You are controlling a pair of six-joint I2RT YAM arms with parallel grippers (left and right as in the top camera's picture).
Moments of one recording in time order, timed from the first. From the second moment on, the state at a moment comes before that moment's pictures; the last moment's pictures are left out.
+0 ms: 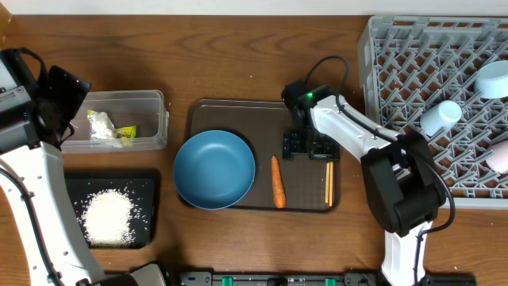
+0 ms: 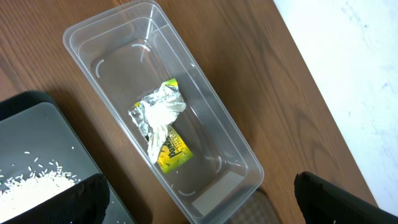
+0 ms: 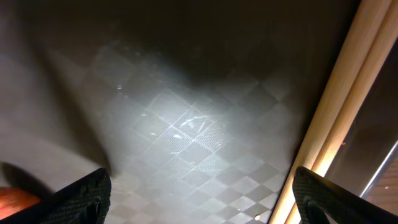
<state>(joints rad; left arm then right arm) 0.44 1.40 1.51 -0.99 0.00 -0.67 0.50 2.08 1.46 -1.06 -0.01 0.60</state>
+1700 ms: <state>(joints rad) 0.44 1.40 1.51 -0.99 0.00 -0.67 0.48 2.07 1.42 -1.01 -0.04 0.54</state>
